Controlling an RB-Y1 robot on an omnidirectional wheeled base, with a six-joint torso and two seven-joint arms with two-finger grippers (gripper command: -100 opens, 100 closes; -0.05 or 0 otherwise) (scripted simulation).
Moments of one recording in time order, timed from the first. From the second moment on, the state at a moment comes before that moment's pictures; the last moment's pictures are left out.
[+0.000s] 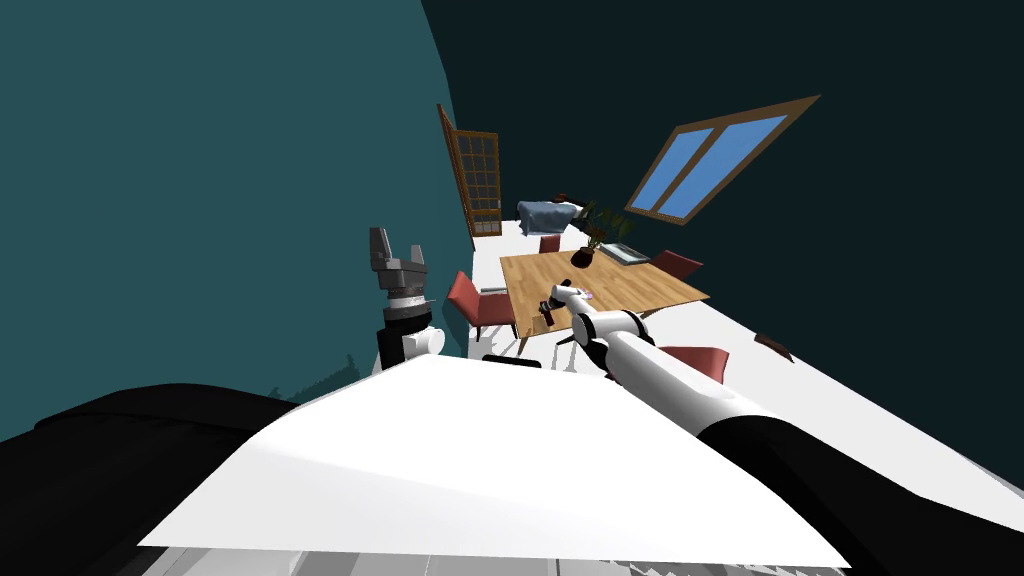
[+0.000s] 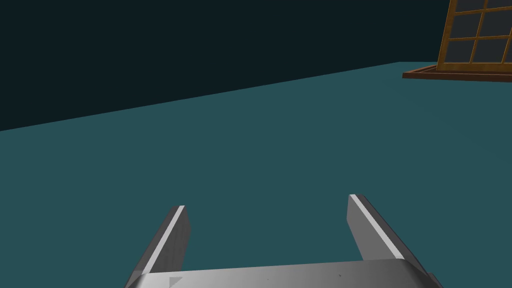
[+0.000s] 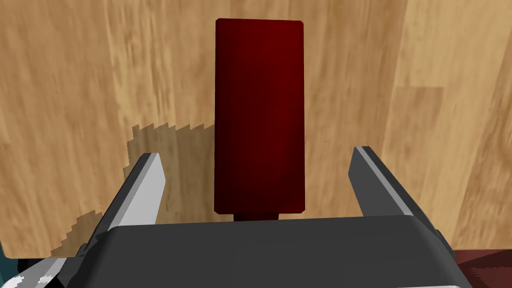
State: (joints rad) left arm 0.47 -0.02 0.04 -2.38 0.09 -0.44 -0.11; right arm -0.91 -0.18 -0.05 -0.28 -0.33 0.89 -1.17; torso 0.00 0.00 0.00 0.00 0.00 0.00
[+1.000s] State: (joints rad) left arm 0.47 -0.02 0.04 -2.38 0.09 -0.44 -0.11; right arm -0.78 -0.14 -0.08 -0.50 -0.24 1.03 -1.23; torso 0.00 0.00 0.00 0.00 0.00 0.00
